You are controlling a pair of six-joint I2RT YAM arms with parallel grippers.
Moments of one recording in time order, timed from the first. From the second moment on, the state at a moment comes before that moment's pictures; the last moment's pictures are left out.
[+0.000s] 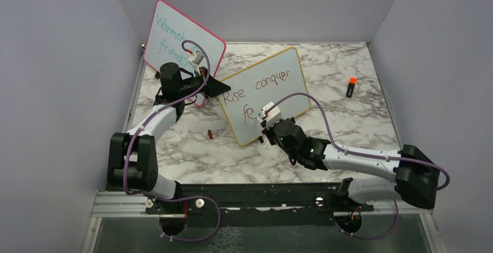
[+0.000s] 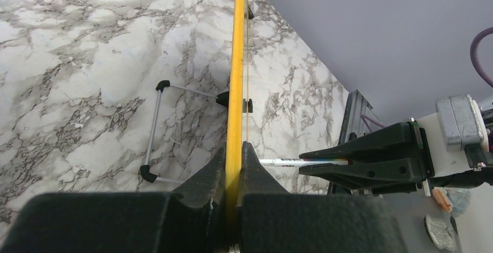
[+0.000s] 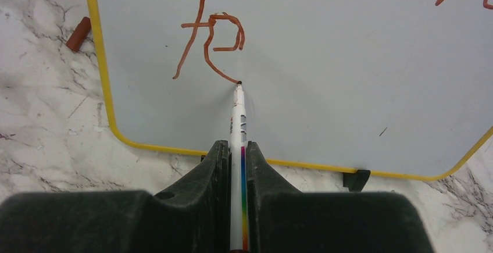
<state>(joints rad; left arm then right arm) -0.10 1.47 0.87 0.46 1.02 -0.50 1.06 1.25 0.66 0.19 0.48 -0.01</state>
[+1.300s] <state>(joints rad) -0.10 1.47 0.87 0.46 1.03 -0.50 0.97 1.23 0.64 0.30 0.42 -0.05</state>
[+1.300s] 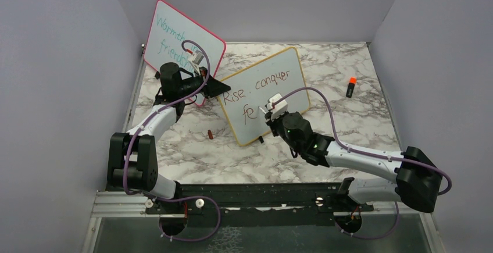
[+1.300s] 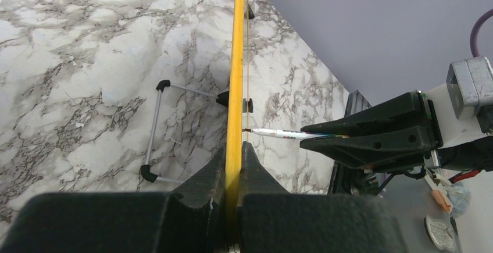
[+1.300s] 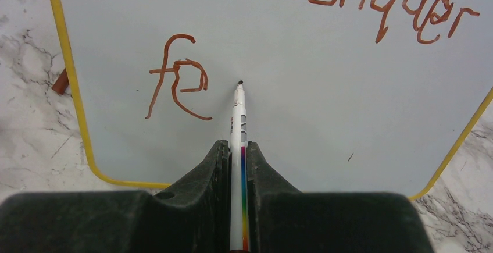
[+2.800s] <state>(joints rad) -0.10 1.47 0.87 0.46 1.03 -0.50 0.97 1.24 0.65 0.26 0.31 -0.04</state>
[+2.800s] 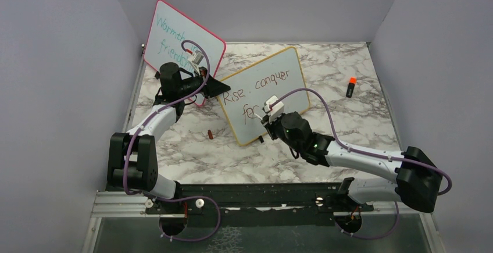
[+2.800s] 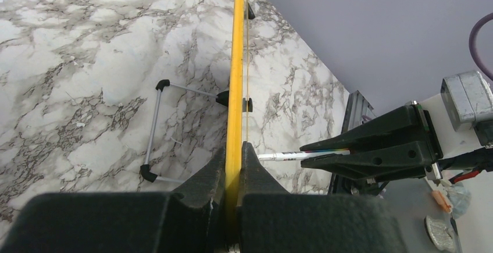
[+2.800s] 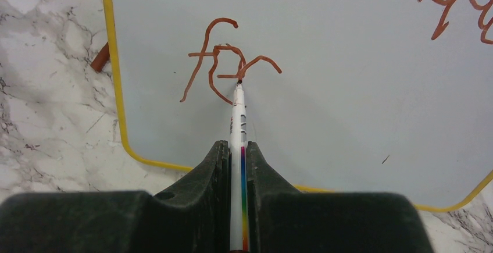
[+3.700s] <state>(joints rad) -0.10 1.47 0.87 0.46 1.03 -0.50 0.96 1.23 0.65 0.21 0.38 -0.05</state>
